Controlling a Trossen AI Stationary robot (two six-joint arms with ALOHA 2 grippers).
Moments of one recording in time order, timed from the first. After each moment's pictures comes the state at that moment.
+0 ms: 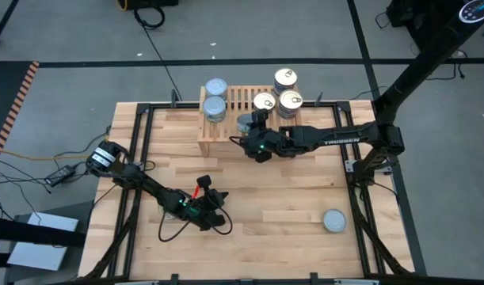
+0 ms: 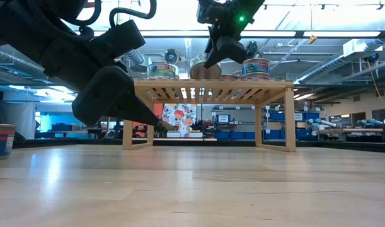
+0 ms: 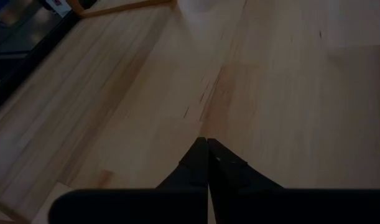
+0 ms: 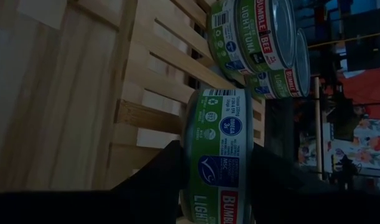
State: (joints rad) left arm -0.49 1.75 0.78 0.11 -0.85 -0.37; right arm -0.05 1.68 1.41 -0.51 0.66 -0.67
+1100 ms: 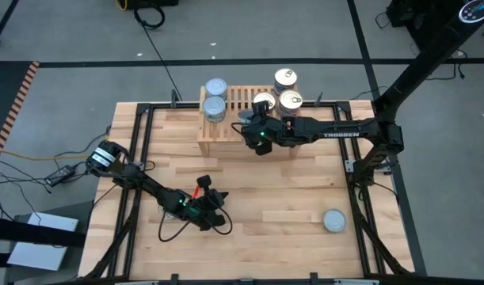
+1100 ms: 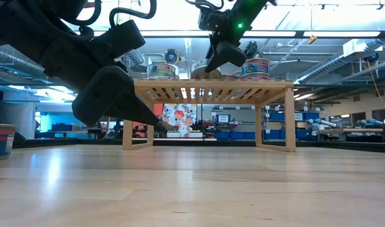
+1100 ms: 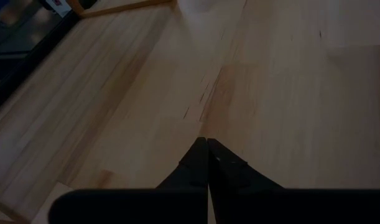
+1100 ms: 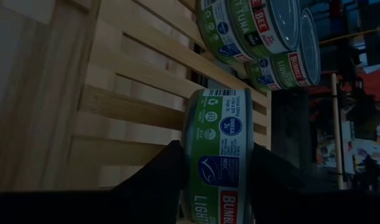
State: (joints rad) left arm -0.49 1.75 0.78 0.11 -0.85 -0.37; right arm -0.15 1.68 1.41 -0.51 0.54 -0.68
